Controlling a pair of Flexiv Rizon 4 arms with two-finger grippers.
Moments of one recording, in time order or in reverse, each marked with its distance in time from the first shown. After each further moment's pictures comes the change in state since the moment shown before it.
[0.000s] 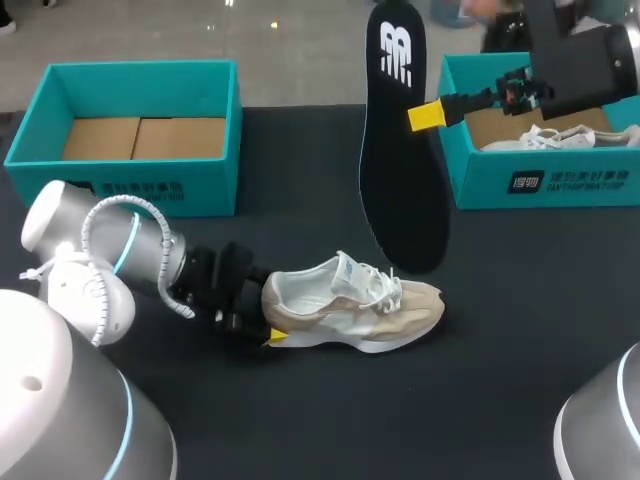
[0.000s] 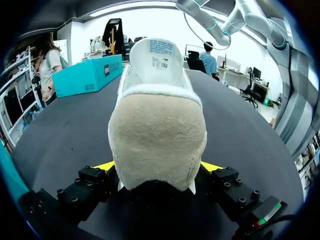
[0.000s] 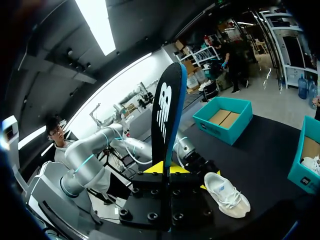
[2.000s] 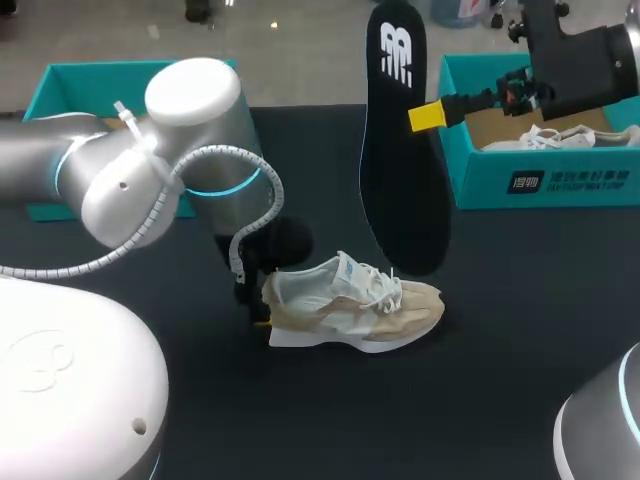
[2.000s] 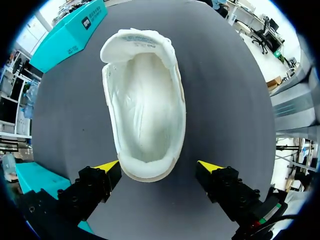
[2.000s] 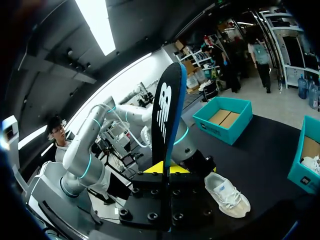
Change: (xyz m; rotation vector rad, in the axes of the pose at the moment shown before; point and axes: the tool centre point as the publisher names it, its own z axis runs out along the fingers) left arm 0.008 -0.036 -0.061 -0.768 -0.016 0.057; right arm 0.000 0.000 0.000 -0.001 -0.001 0.001
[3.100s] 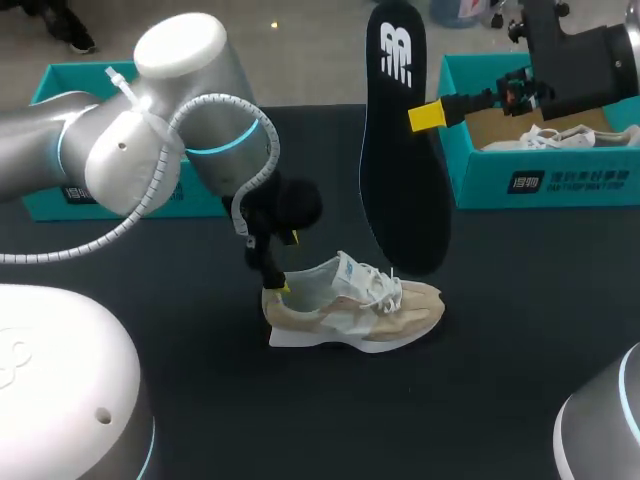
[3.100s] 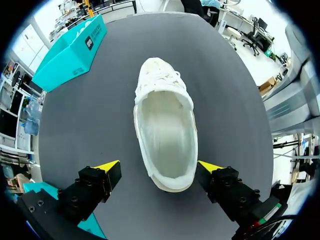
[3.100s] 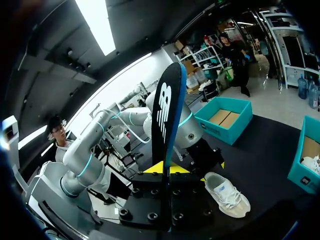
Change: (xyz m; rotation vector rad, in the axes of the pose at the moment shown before) left arm -0.032 -0.037 -0.030 0.123 0.015 0.082; right arm 0.000 0.000 0.000 0.000 0.000 0.000
